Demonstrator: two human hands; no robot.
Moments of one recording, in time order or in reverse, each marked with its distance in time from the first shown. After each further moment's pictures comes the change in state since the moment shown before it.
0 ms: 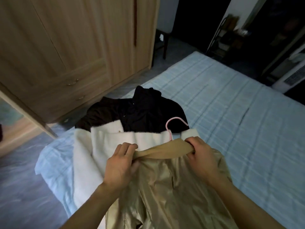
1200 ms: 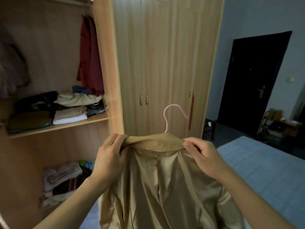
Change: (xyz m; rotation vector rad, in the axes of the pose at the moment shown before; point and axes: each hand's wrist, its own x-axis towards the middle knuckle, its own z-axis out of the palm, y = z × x) left_hand -0.164 -0.026 -0.457 0.162 0.671 0.069; right_hand -0.129 -0.401 -0.147 0.487 0.022 -0.686
